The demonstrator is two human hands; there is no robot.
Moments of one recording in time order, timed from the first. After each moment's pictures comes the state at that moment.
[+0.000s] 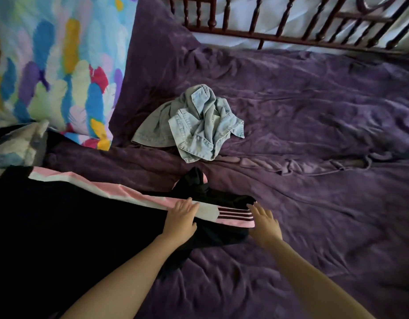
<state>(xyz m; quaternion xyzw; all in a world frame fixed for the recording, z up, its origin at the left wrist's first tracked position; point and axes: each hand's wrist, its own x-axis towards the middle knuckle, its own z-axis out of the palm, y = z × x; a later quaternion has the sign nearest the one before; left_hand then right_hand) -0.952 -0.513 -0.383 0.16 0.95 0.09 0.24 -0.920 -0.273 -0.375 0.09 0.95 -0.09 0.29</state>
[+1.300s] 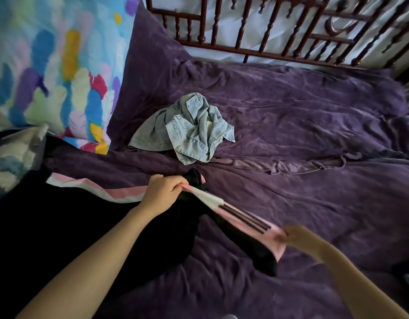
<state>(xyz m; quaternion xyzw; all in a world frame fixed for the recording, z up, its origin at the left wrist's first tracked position) -0.990 -0.562 -0.288 0.19 0.92 0.34 0.02 -0.868 -0.213 -0.302 0.19 0.88 -0.29 0.33</state>
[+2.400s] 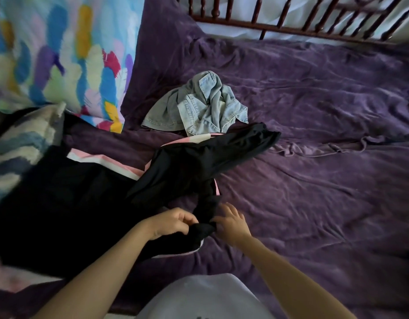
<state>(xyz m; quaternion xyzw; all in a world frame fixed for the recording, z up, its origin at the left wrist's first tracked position) -0.902 -0.587 -0.304 0.09 0.69 0.48 0.53 -0.859 -0.381 -0.375 -0.06 0.94 -0.14 0.30</state>
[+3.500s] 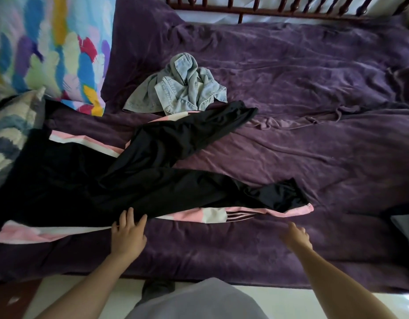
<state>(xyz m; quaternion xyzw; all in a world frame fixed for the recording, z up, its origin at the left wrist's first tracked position) -0.763 -0.603 -0.384 0.03 0.96 -0.08 0.27 -0.710 -0.189 -0.391 0.40 0.83 -0.16 0.35</state>
